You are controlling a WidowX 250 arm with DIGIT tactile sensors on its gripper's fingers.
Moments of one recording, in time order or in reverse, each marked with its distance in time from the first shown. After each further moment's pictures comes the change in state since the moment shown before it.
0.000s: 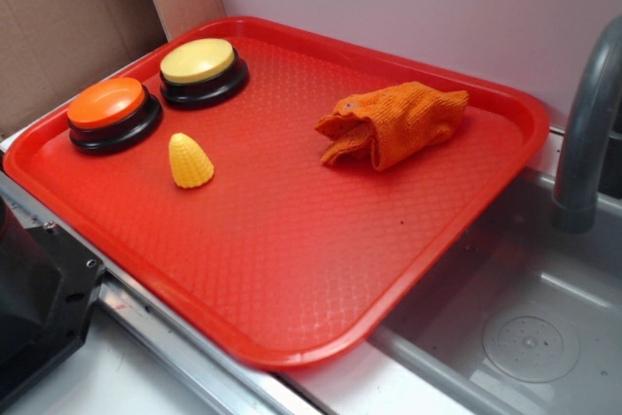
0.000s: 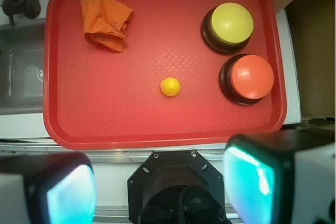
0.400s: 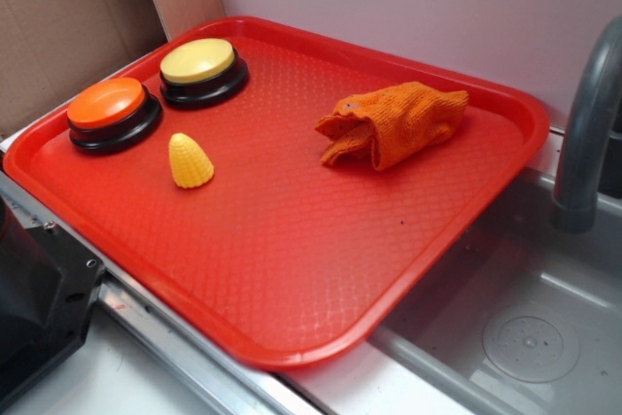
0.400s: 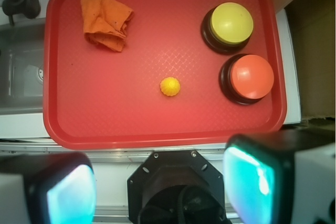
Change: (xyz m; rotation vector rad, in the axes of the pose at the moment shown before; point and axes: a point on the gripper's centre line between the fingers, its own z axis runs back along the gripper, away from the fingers) arm -0.001 0.000 -0.004 0.002 0.012 0.002
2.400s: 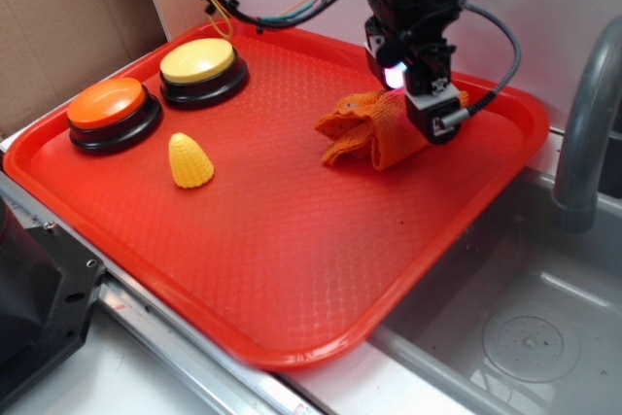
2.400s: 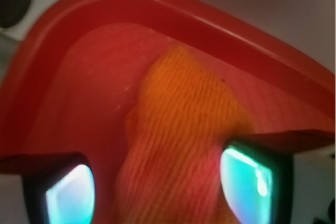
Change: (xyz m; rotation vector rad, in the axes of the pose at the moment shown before) arm 0.176 -0.101 -0.217 -0.004 0.014 -0.468
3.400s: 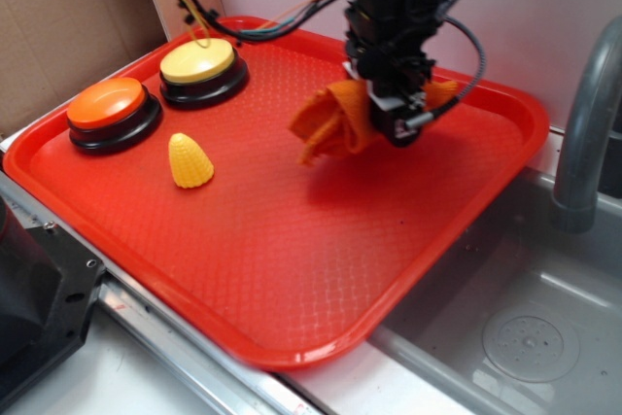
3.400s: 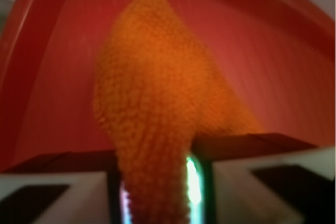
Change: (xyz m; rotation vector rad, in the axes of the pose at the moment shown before) arm -0.038 -0.010 0.027 0.024 0.129 0.083
